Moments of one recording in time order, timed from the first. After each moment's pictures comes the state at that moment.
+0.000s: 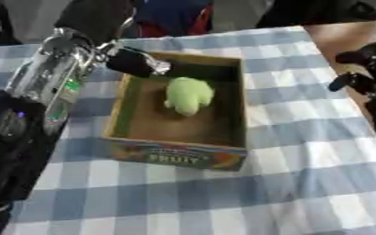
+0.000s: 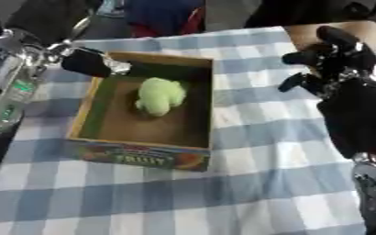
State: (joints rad) left arm -0.95 0.46 -0.23 -1.58 -1.28 0.10 -0.43; right arm -0.34 -0.38 0.03 -1.98 -0.53 -0.22 0.20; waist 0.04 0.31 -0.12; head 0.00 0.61
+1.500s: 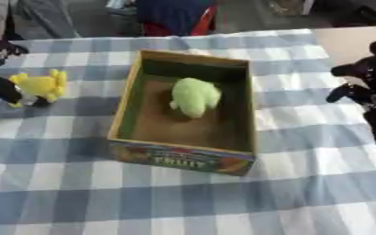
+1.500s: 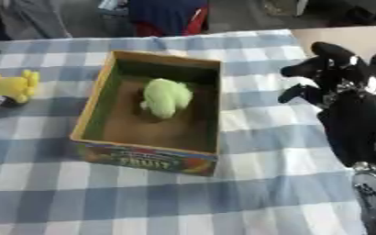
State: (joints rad) left arm -0.90 0.71 -0.08 -1.15 -1.00 0.03 -0.65; right arm -0.32 -0.39 0.02 -1.98 -0.49 -0.23 0.21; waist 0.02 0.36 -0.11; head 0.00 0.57
